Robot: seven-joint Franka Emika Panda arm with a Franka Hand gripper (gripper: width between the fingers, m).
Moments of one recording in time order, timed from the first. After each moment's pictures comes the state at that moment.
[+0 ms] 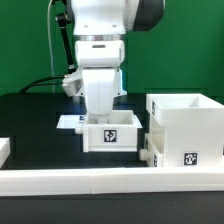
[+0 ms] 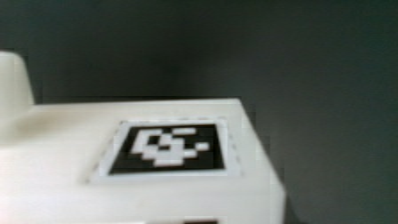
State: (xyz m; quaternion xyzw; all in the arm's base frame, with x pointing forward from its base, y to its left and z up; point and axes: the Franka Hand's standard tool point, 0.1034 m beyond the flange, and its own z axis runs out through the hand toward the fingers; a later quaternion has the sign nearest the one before) arm 0.533 -0.021 0.053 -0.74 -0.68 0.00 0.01
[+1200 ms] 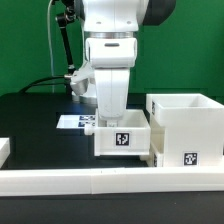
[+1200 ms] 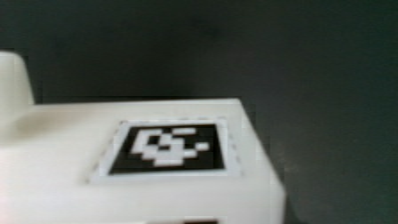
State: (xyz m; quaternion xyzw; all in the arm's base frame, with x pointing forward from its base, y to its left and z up) arm 0.542 -0.016 0.057 -0.73 -0.68 0.01 0.02
